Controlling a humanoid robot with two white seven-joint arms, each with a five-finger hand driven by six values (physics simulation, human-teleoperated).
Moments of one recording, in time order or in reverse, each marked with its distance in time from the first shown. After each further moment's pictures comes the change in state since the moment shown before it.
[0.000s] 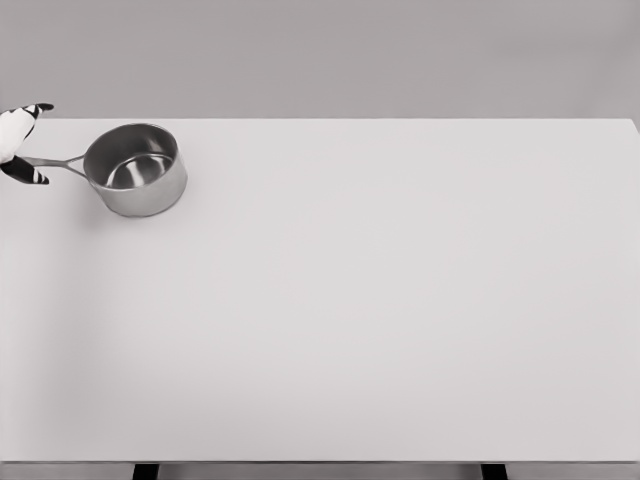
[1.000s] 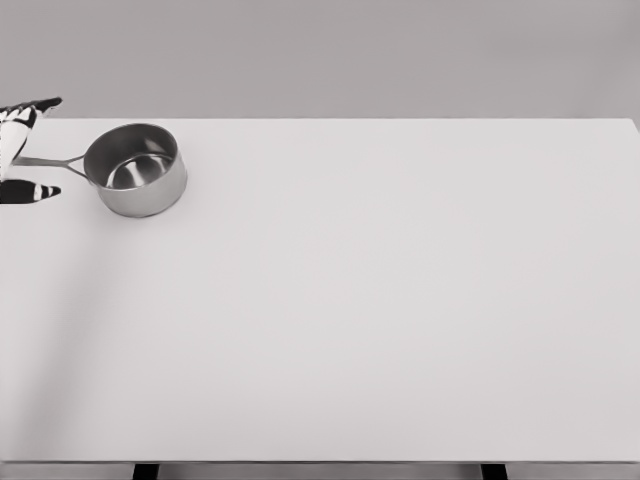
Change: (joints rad) left arm 0.454 0.075 0.175 -0.675 0.324 -0.118 0.003; right arm 0.000 0.000 0.000 0.000 0.000 0.000 0.000
